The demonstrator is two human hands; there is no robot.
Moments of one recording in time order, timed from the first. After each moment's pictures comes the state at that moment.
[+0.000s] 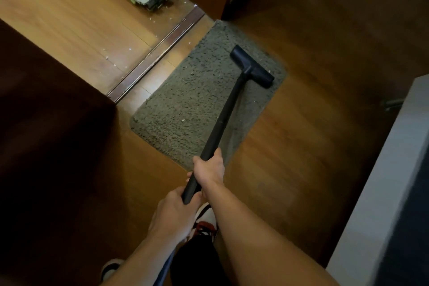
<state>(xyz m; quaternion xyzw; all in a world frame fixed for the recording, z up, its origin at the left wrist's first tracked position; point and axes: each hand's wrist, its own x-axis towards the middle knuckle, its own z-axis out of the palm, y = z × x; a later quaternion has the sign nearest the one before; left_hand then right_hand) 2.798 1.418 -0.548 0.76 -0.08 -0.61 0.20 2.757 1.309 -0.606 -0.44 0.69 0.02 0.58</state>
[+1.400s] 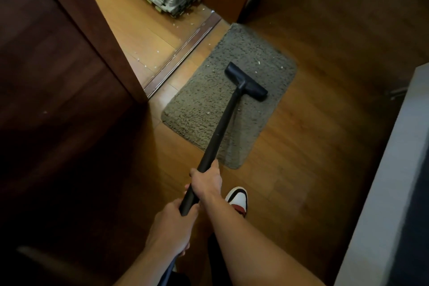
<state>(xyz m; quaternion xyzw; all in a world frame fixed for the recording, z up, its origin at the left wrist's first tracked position) 2.838 1.561 -0.514 0.77 -0.05 -0.61 0.18 2.798 1.458 -0.578 -0.40 0.69 0.02 0.60</state>
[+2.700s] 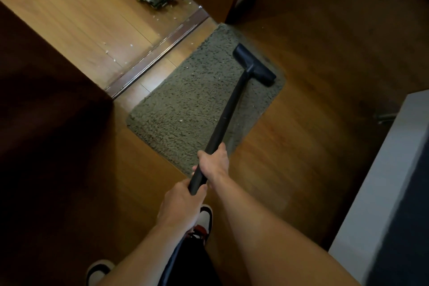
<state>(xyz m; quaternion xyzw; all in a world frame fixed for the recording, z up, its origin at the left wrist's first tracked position) 2.798 1.395 -0.554 0.76 -0.08 -0.61 0.22 2.761 1.283 -0.610 -0.47 0.69 0.04 0.55</state>
